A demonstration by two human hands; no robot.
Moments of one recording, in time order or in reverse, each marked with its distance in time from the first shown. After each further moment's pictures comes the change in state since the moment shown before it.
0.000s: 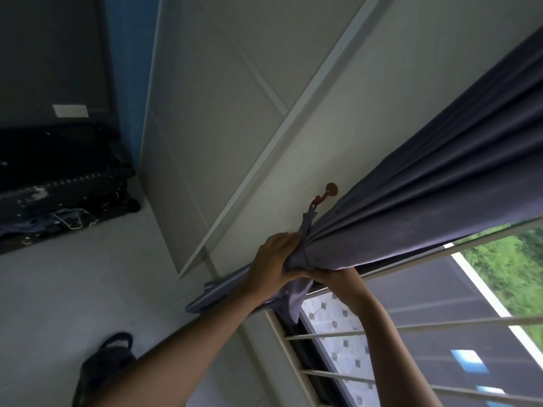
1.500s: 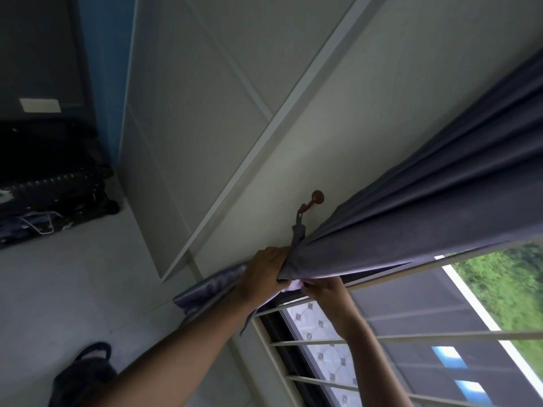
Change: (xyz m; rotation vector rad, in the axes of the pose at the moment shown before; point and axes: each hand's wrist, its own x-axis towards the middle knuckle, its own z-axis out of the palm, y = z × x) left_hand 0.015 -0.016 0.045 0.058 -0.069 -0.044; right_hand 0.011 0.038 0.004 0.114 0.071 0.118
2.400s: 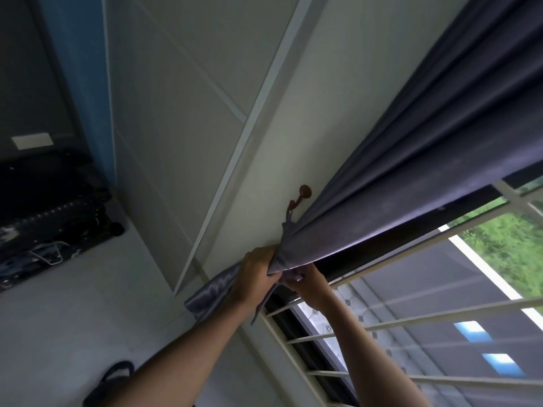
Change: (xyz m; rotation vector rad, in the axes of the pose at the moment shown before) left_hand -0.002 0.018 -0.036 -0.029 0.053 -0.140; right_hand 0.041 0.028 0.026 -0.278 -0.016 0.032
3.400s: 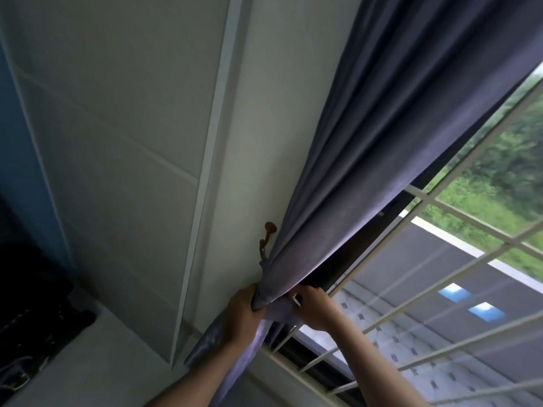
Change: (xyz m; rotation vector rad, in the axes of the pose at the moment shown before) left_hand 0.014 -0.004 -0.020 -0.206 -0.210 -0.162; right_hand -0.031 -0.032 -0.036 -0.371 0.035 0.065
